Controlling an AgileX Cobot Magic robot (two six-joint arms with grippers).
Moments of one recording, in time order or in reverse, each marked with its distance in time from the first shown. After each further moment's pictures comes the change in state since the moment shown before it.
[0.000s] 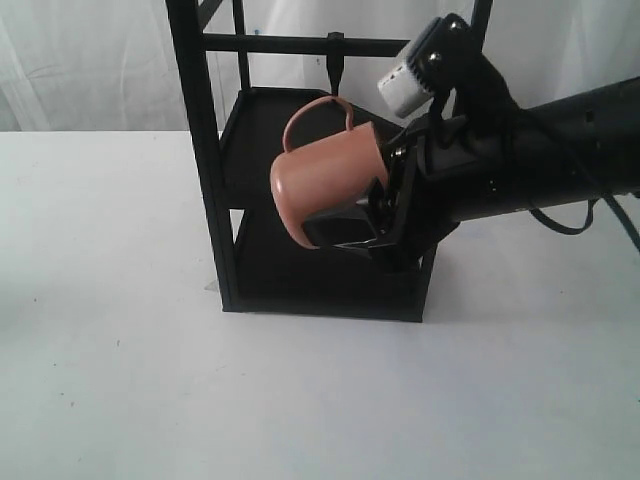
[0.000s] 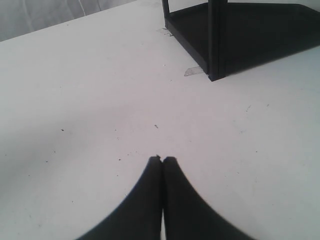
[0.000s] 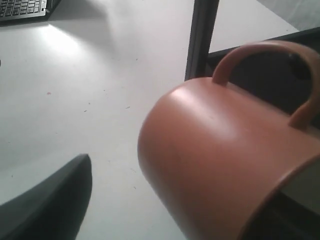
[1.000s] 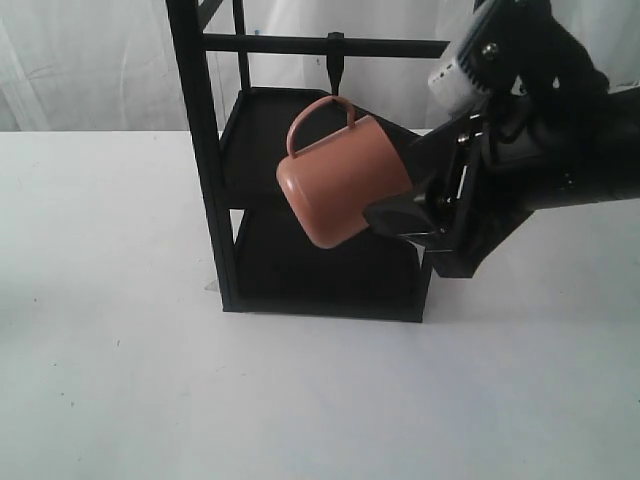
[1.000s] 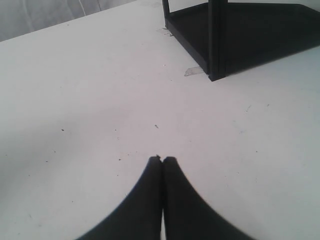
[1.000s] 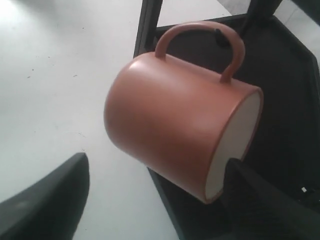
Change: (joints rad) left arm 0.000 0.000 0.000 0.000 0.000 0.000; right arm 0.000 -0.182 0.023 -0.353 -0.110 0.248
